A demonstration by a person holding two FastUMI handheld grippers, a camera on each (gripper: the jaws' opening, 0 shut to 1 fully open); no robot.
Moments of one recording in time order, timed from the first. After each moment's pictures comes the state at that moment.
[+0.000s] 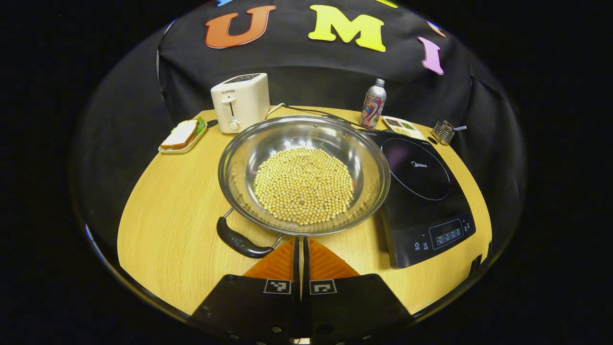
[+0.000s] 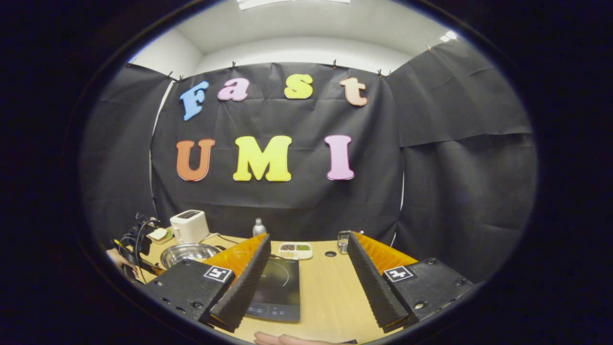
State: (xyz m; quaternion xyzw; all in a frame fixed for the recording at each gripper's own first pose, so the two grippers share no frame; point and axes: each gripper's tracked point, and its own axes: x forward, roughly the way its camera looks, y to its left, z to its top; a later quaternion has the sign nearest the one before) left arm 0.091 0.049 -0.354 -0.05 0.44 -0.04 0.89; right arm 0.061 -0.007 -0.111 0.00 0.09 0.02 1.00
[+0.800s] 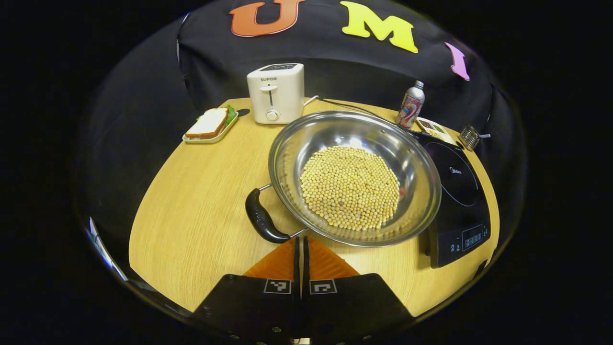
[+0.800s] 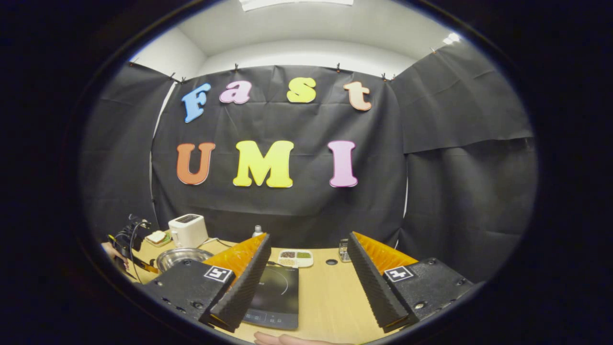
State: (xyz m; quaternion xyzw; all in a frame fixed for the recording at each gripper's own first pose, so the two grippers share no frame) left arm 0.107 0.119 -0.371 -0.06 0.47 0.02 0.88; right arm 0.086 -0.004 -0.100 0.00 0.07 0.02 1.00
